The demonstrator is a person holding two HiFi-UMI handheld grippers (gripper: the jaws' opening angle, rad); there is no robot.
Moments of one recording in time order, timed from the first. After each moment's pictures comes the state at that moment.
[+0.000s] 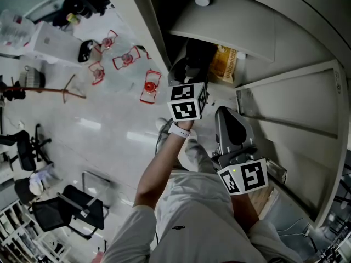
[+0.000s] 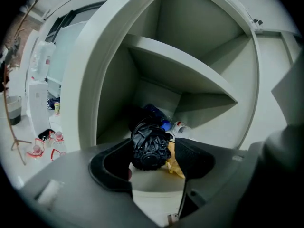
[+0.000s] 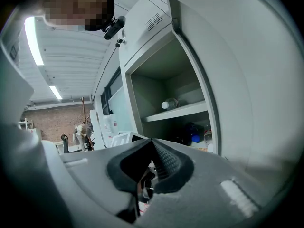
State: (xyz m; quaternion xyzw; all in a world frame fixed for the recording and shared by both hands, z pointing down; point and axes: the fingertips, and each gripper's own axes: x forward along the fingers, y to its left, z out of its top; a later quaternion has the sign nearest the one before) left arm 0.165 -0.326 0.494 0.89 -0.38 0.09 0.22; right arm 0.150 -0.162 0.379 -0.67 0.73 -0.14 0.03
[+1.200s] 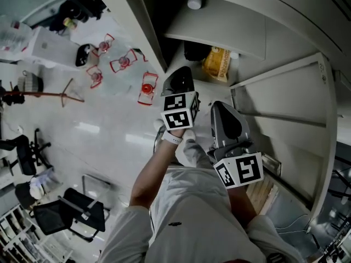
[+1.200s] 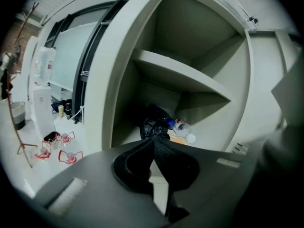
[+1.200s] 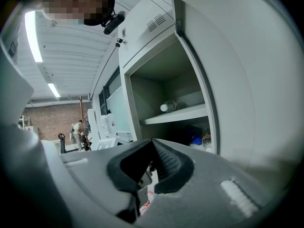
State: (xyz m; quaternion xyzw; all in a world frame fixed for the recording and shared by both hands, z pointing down) left arm 0.142 -0.309 0.487 0.89 -0.40 0.11 0.20; right arm 0.153 -0.166 0.370 -0.68 0.72 -0.13 0.03
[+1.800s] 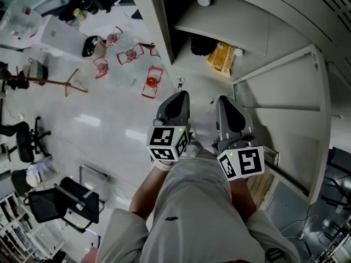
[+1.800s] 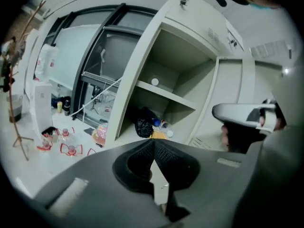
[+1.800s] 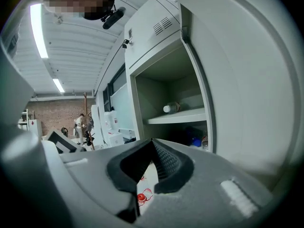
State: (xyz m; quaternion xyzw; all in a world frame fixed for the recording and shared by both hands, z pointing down) left arm 0.079 -0.207 0.451 0.90 -0.36 0.08 0.23; right arm 0.153 -0.151 0.366 -0.67 0.73 -0.11 0.00
